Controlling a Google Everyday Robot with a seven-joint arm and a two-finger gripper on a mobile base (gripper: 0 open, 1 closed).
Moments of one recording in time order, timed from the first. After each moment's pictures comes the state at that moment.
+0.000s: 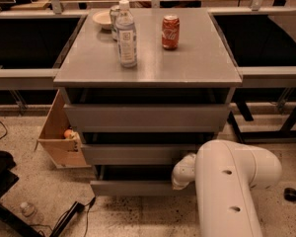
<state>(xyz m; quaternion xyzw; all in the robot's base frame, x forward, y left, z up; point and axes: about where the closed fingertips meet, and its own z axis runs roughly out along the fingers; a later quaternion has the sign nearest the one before) 0.643 -0.152 0.201 -0.68 0.73 -0.04 0.12</state>
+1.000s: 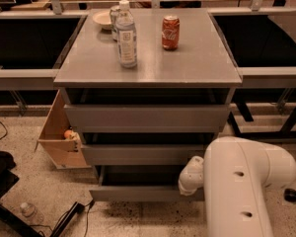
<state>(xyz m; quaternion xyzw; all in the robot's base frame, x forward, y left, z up) 0.602 -0.185 0.217 -0.66 0.74 -0.05 0.08</state>
